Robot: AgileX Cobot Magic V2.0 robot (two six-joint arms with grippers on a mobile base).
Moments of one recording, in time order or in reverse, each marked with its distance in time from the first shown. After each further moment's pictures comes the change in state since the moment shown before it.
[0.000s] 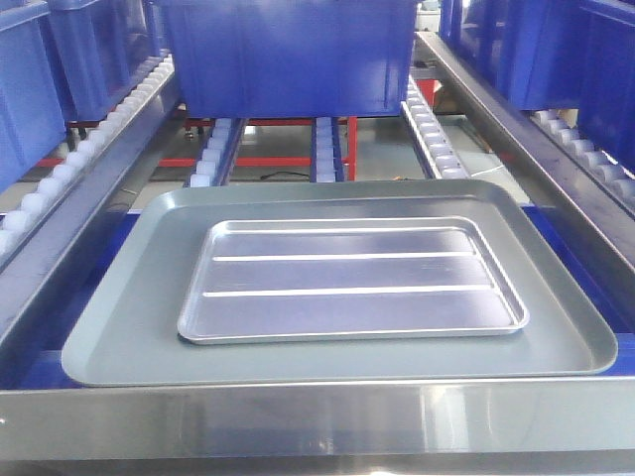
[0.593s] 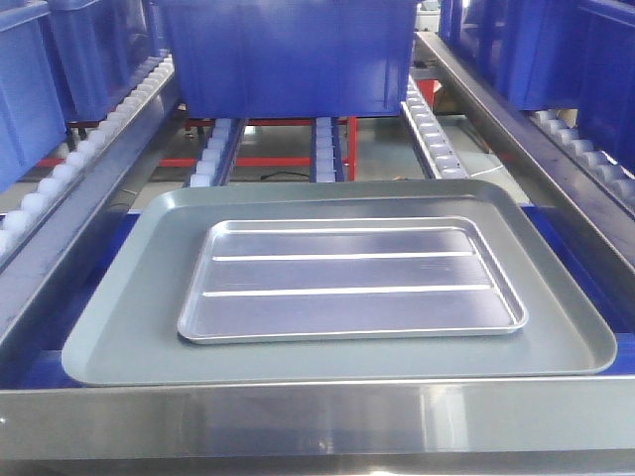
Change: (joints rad) left arm 0.000 -0.484 0.002 0.000 0.007 0.000; right arm 0.000 -0.479 0.019 -0.006 -0.001 -0.037
